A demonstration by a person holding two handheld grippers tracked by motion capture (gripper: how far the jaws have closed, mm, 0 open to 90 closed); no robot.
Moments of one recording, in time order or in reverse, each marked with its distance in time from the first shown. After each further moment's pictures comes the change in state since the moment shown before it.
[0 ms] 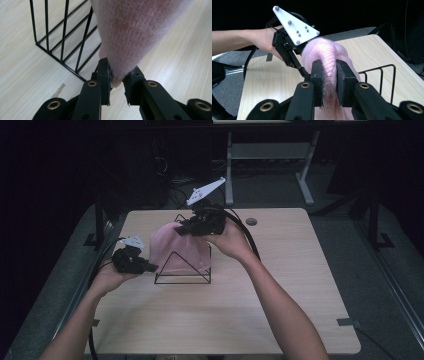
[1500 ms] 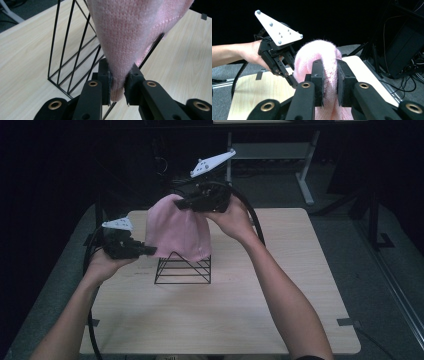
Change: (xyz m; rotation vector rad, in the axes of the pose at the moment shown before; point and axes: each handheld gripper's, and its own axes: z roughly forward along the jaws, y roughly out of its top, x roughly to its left) left arm -0.002 0.033 -0.046 -0.215 -0.027 -0.017; right arm -0.010 0.043 -0.037 -0.113 -0.081 -0.041
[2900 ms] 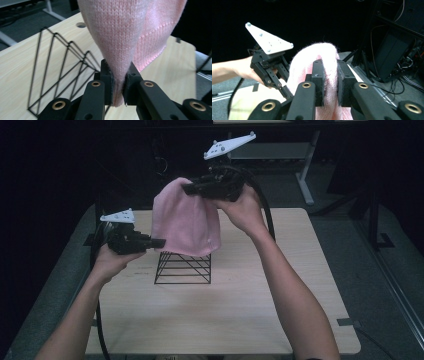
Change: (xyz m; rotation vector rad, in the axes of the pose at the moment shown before) left arm -0.020 0.029 -0.003 -0.139 -0.072 0.000; right arm -0.001 0.019 -0.040 -0.069 -0.069 0.029
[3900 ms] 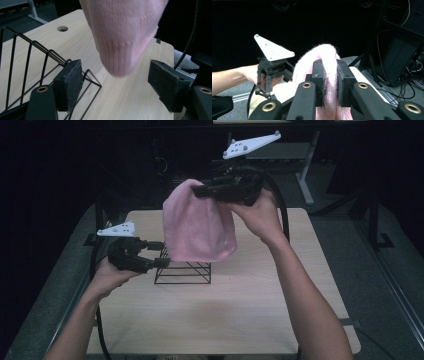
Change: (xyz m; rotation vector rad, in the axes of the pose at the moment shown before) left arm -0.036 -0.011 -0.003 -0.043 -0.103 0.020; right arm 0.014 -0.003 -0.040 -0.048 0.056 0.031
